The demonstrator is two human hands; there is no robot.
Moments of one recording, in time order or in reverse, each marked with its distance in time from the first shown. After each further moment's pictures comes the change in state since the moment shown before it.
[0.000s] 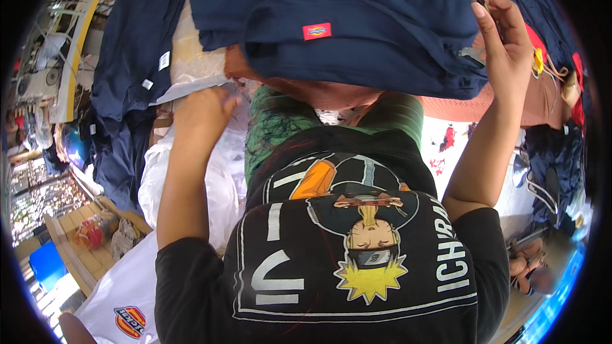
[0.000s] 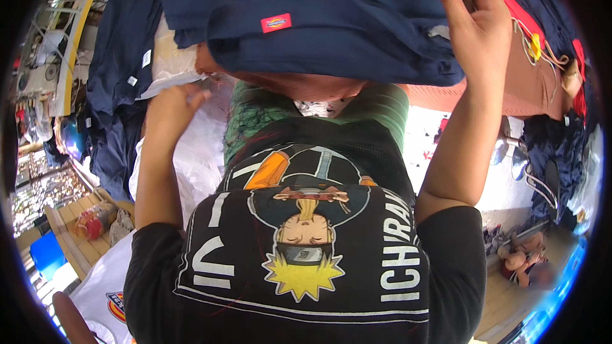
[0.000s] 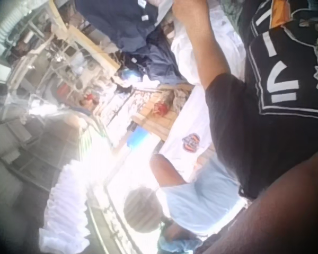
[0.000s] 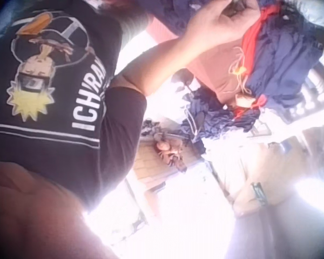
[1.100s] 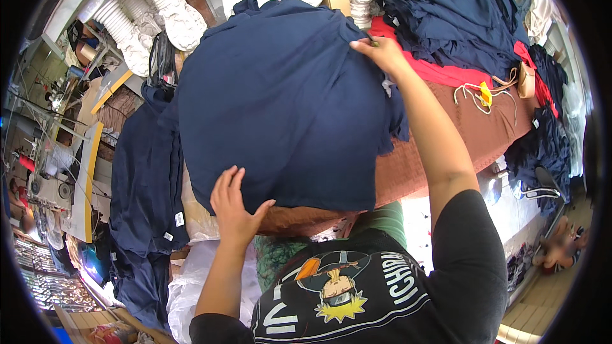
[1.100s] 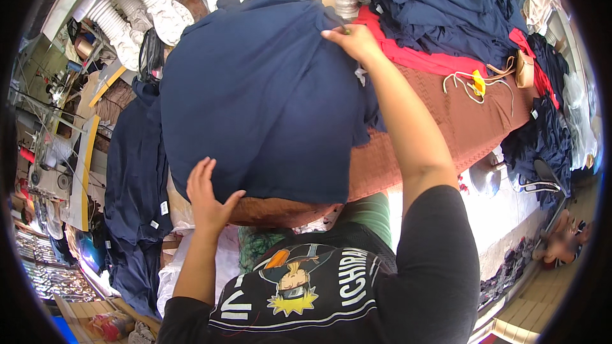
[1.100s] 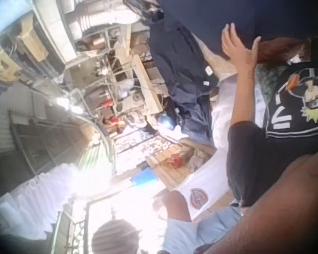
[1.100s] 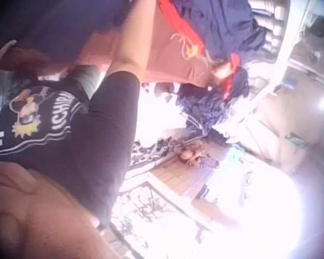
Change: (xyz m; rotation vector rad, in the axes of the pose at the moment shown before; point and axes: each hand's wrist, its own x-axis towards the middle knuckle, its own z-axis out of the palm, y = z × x) left_hand 0.077 0.047 -0.016 -0.430 0.784 0.535; right_hand 0.186 0.120 0.041 -0.102 -0.074 0.488
